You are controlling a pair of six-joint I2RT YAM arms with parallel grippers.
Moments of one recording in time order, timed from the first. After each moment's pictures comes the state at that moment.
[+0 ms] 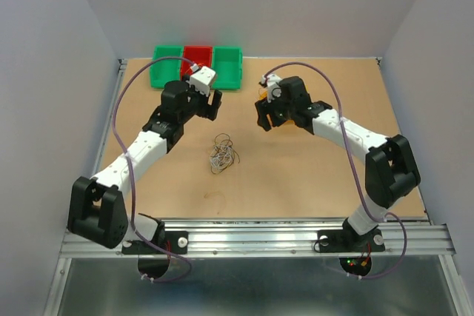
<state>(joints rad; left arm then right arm) -0.39 1.38 0.98 0.08 0.14 0.14 0.48 1.69 1.26 -0.26 -0.16 -0.01</state>
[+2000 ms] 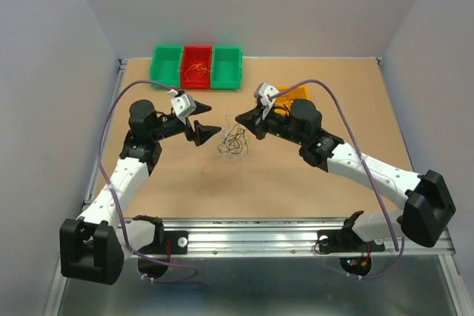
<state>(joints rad) -0.18 1.08 0.71 0.29 0.96 0.12 0.77 1.32 0.96 0.32 -0.31 -0.05</state>
